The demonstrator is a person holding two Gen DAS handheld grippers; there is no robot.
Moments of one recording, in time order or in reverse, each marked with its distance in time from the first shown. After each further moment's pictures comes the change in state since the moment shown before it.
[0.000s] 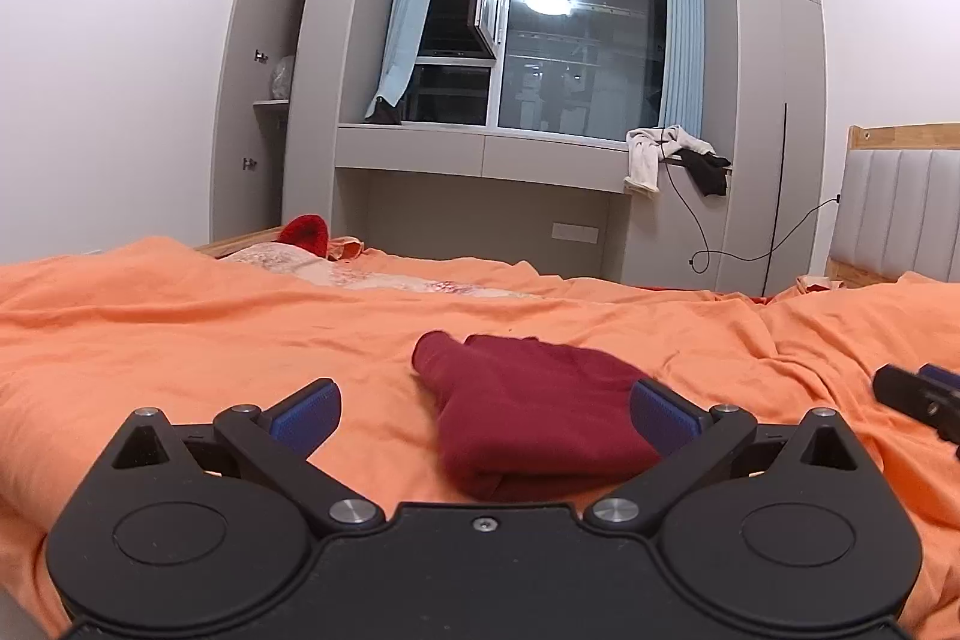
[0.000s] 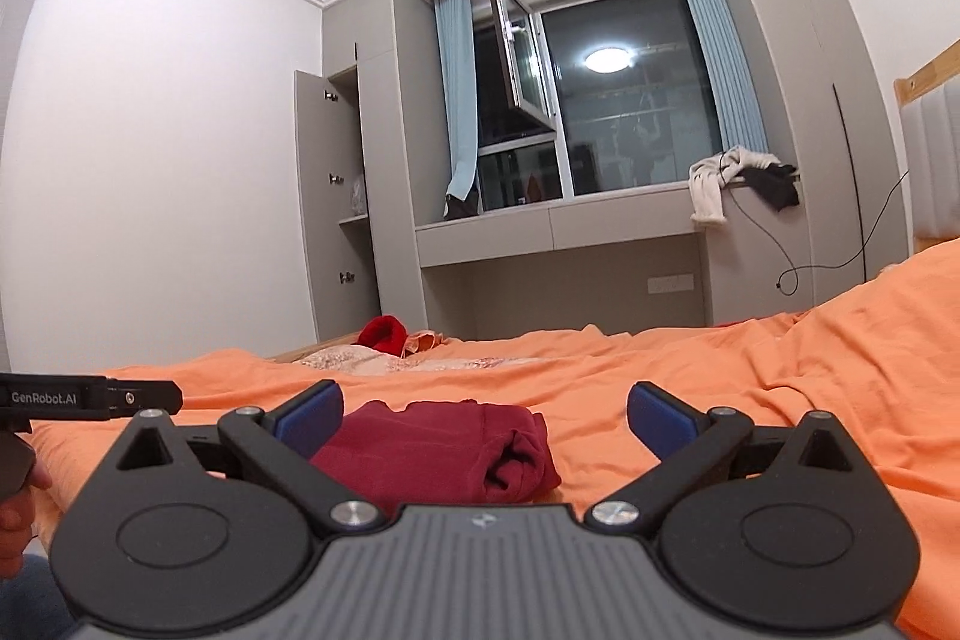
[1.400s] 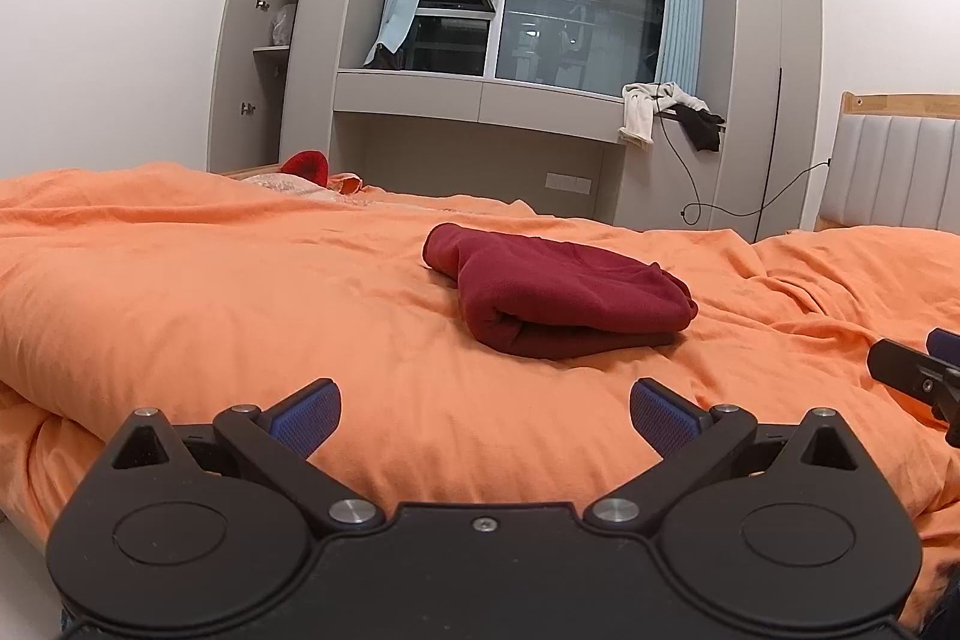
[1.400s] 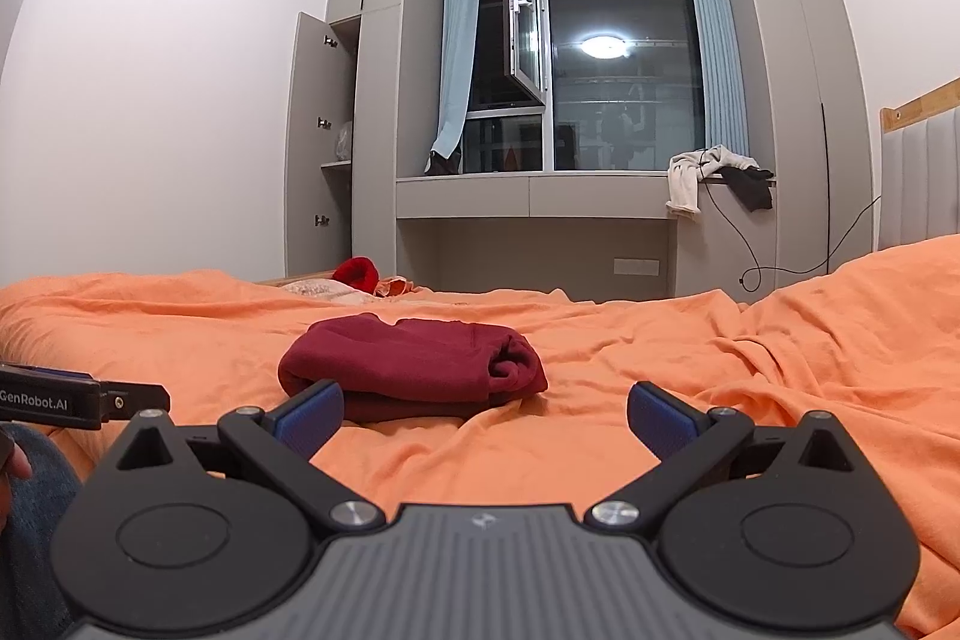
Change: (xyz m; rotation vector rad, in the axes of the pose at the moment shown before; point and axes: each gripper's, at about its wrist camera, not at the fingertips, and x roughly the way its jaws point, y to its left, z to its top) left arm -0.025 0.027 -0.075 -0.017 0.089 -0.026; right arm -0.030 0.044 -0.058 -0.122 0.075 -0.078
